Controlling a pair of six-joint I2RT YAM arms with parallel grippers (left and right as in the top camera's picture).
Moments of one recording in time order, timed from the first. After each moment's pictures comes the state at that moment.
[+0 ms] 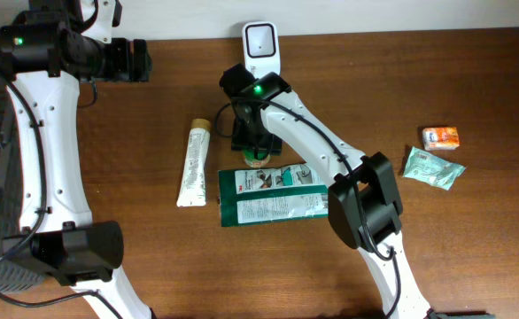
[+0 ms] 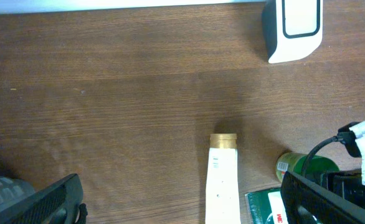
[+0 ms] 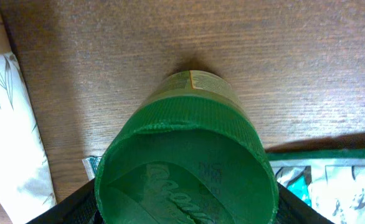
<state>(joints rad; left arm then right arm) 0.07 1.99 2.35 -1.34 0.16 0.10 0.59 2.36 2.15 -1.23 -0.04 0.71</state>
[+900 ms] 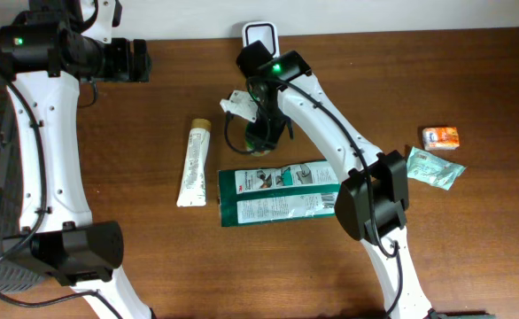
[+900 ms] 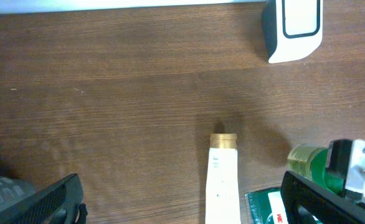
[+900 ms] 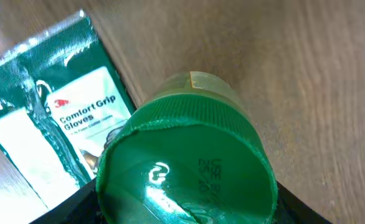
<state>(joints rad) 0.07 1.99 2.35 -1.34 0.16 0.10 0.52 2.38 2.30 -1.37 -0.11 -0.65</state>
